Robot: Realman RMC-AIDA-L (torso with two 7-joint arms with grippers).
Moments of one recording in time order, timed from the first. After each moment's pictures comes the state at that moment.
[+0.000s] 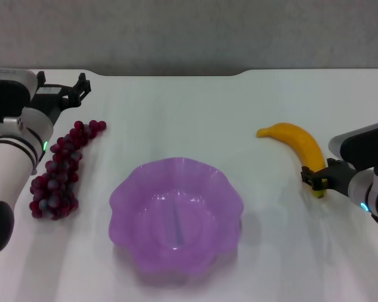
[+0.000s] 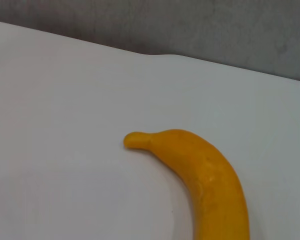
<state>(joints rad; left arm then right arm) -0.75 -2.04 -1.14 -0.27 2.14 0.56 0.14 0.68 2.00 -2.12 -0.34 0.73 -0.09 0.00</state>
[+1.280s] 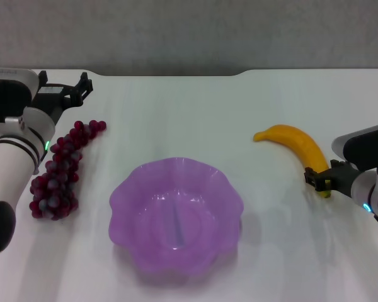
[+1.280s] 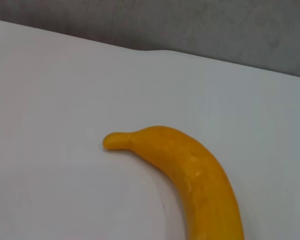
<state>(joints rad) -0.75 -2.04 -1.14 -0.28 2.14 0.56 0.14 0.68 2.00 -2.12 -0.33 0.74 -0.09 0.00</state>
